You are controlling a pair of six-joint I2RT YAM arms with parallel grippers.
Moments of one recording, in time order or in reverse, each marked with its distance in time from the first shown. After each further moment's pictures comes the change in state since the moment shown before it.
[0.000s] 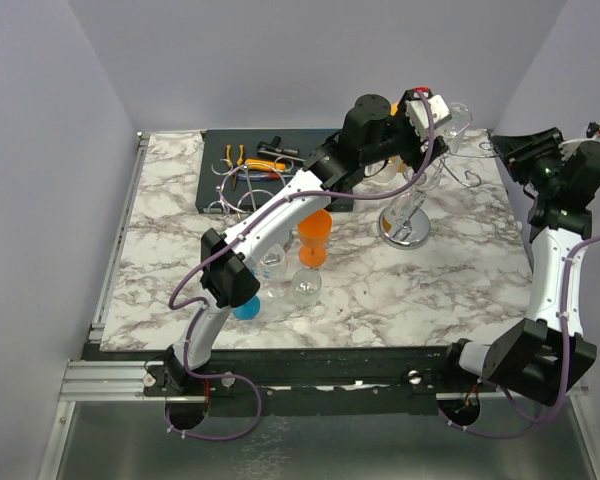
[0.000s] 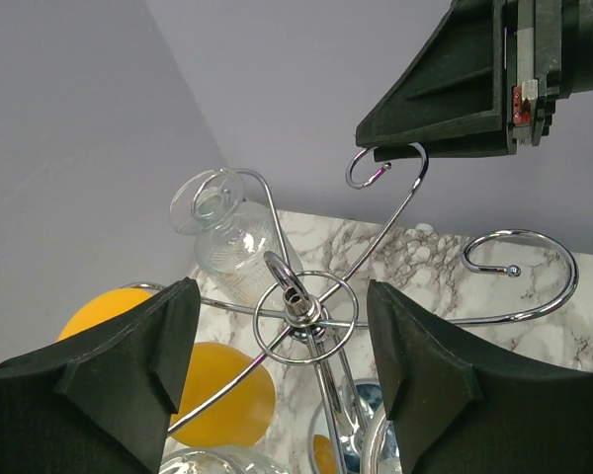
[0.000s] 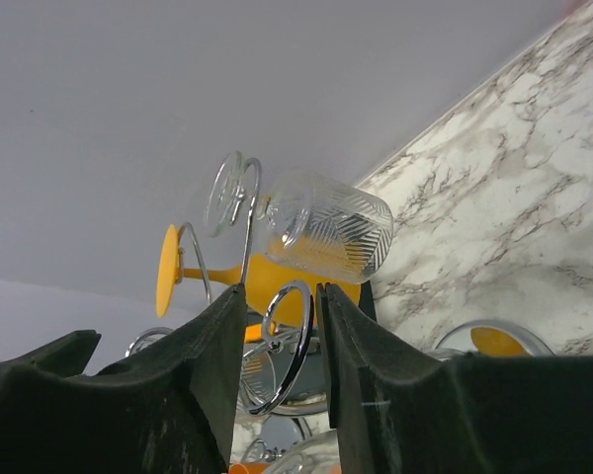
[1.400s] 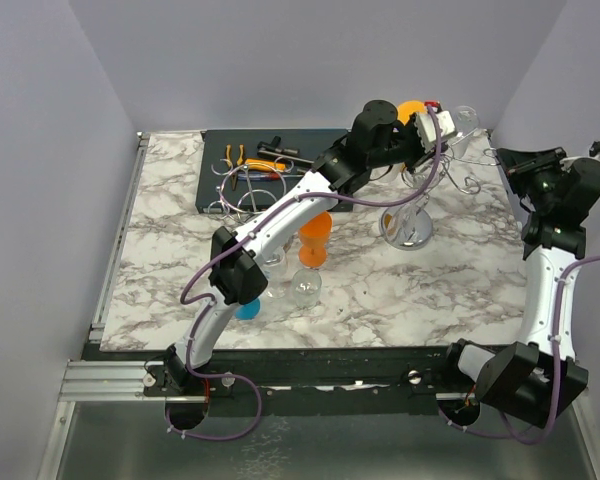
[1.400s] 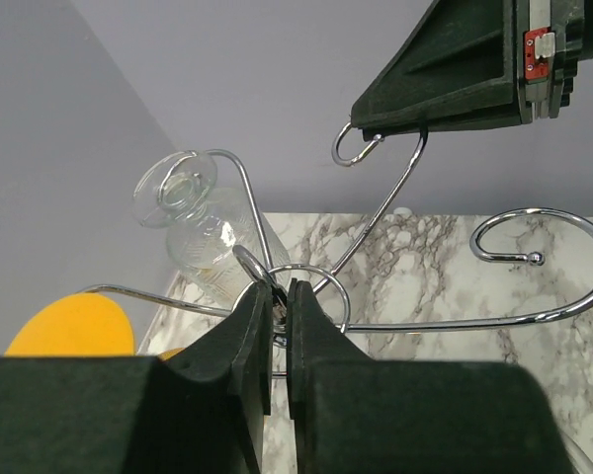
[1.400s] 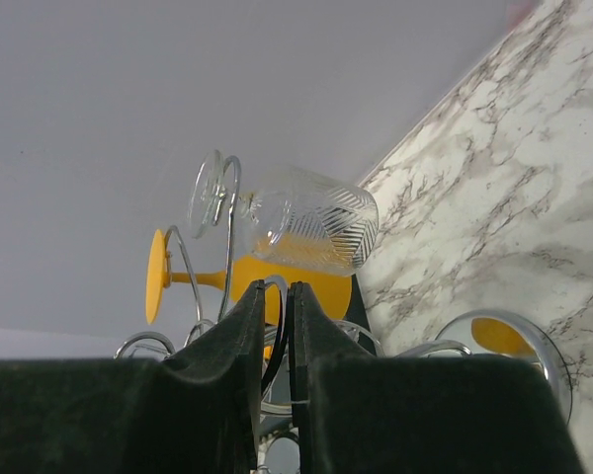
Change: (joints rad) left arm 0.000 0.077 0.047 0.002 0.116 0.089; right arm 0.000 -0.111 -0.108 0.011 0.124 0.050
